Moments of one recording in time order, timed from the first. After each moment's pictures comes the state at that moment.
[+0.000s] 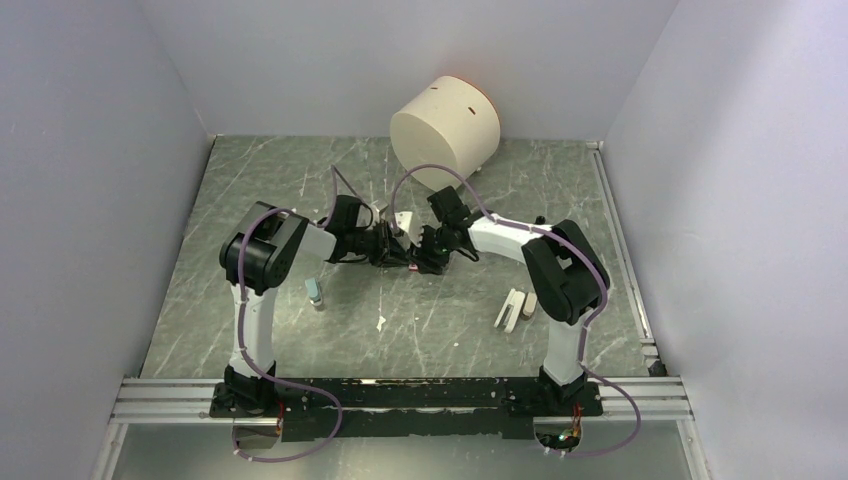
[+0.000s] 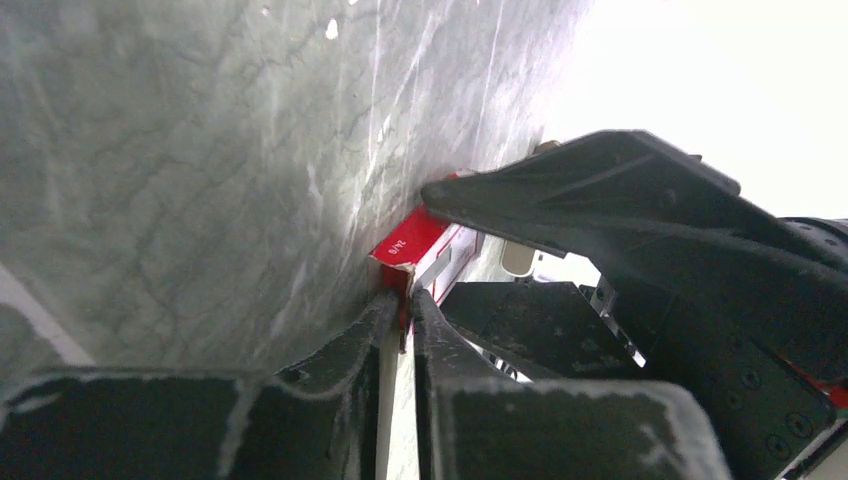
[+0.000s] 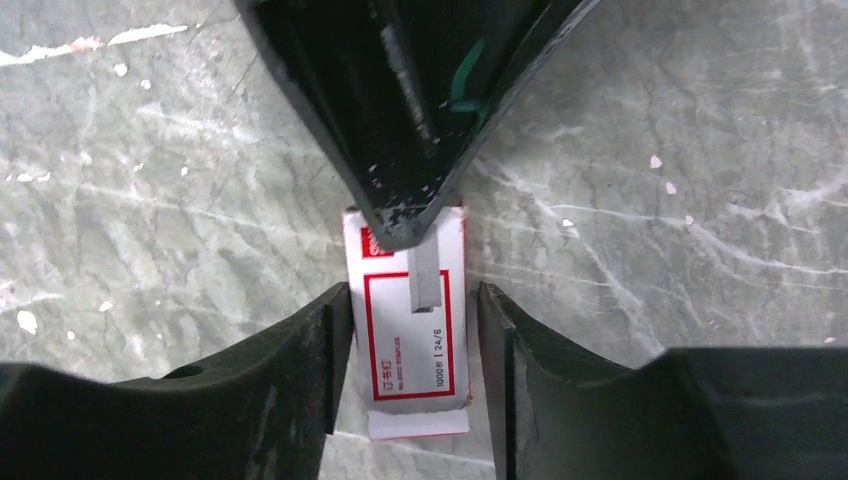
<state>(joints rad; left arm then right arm) -0.42 2.13 0.99 0.43 0.89 -0.89 0.59 1.91 1.17 -0.32 -0.46 -0.71</state>
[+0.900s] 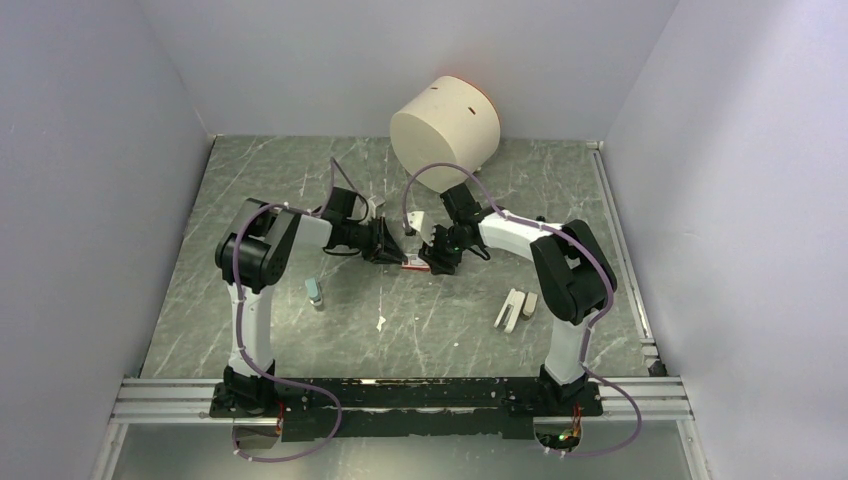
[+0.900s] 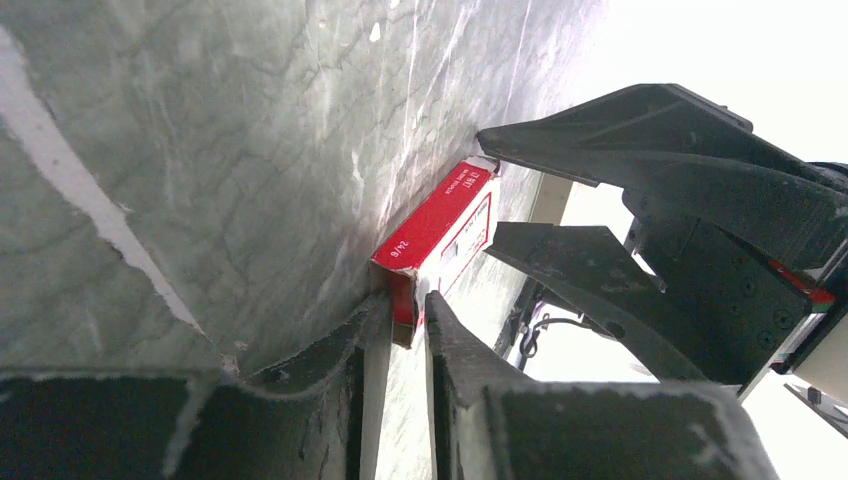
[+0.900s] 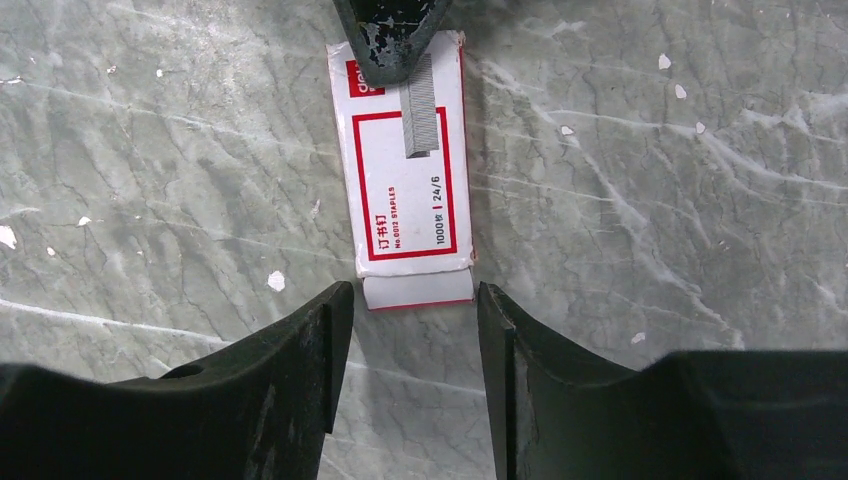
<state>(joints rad) -0.36 2.13 1.09 0.14 0.92 -0.70 0.52 1.89 1.16 -0.40 -0.47 -0.78</state>
